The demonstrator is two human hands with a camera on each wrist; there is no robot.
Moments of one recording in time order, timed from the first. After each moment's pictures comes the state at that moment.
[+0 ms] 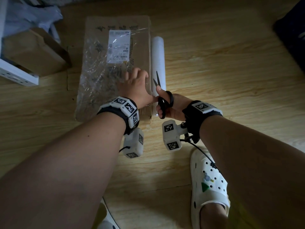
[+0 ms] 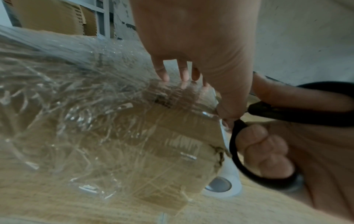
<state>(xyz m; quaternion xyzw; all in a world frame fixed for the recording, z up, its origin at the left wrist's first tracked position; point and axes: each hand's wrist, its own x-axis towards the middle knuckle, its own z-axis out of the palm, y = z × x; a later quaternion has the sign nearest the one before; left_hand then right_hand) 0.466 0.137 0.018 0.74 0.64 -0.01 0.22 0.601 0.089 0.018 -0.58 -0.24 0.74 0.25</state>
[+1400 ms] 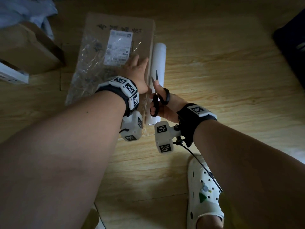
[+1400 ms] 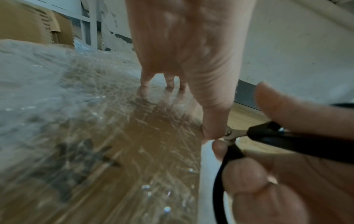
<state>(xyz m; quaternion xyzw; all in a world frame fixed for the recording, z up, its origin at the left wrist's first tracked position) 0.467 0.198 0.019 0.74 0.62 -0.11 0.23 0.588 0.111 0.021 -0.55 -0.18 0.76 0.31</state>
